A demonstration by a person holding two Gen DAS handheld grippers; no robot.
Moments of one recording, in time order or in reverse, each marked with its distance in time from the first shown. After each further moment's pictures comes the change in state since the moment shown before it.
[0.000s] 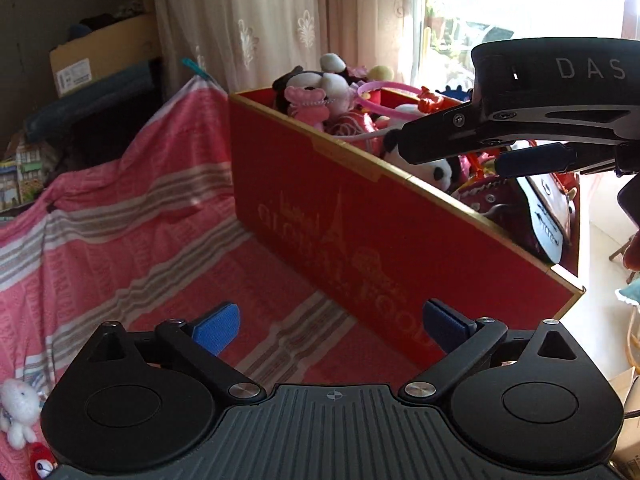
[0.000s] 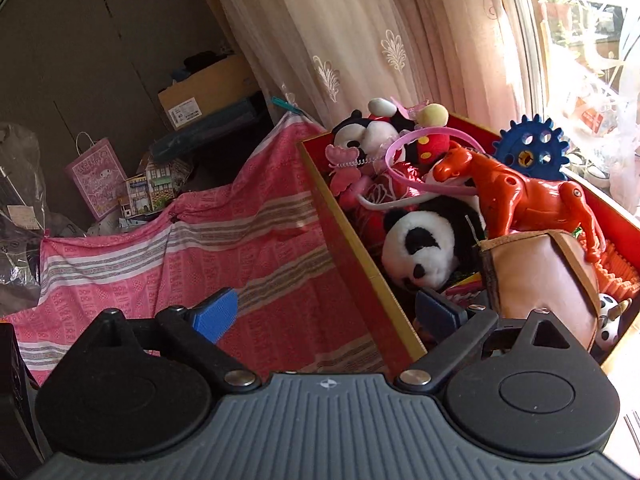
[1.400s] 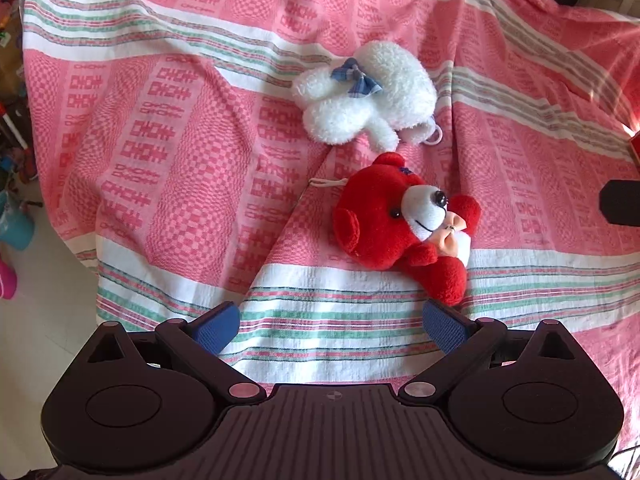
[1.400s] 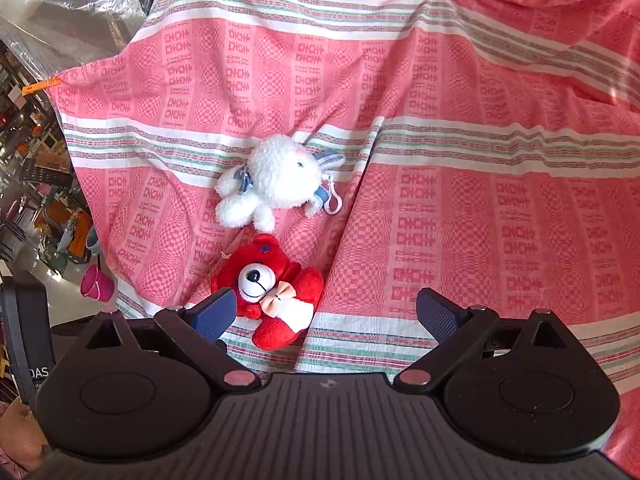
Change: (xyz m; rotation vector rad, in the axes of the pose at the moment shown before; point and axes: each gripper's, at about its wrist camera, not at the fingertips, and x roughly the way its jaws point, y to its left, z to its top) left arm -0.052 0.375 -0.269 -0.684 0.304 0.396; right arm 0.234 0.323 -0.162 -0.389 0.492 0.279
